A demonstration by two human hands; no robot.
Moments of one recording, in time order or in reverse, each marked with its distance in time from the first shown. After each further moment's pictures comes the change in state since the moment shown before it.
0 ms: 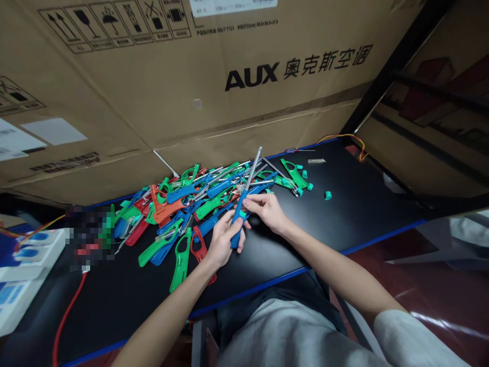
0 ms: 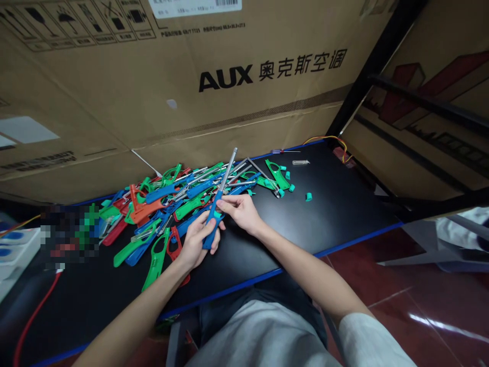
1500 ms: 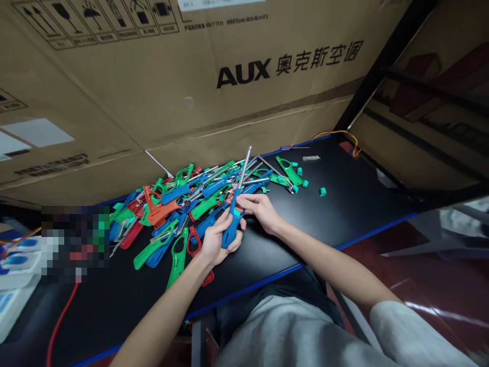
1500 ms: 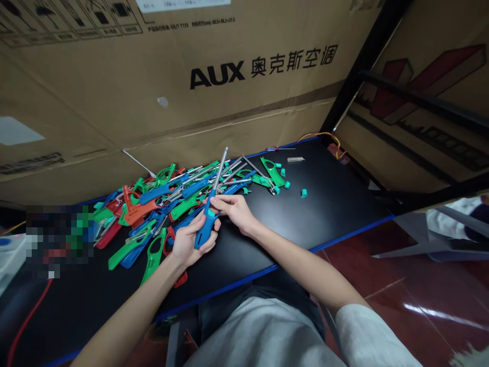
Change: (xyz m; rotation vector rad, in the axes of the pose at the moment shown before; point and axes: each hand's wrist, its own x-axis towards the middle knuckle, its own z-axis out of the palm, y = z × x) left_hand 0.004 0.005 -0.010 -0.245 -0.167 -0.207; right_hand 0.000 0.001 0.006 0.157 0.012 0.119
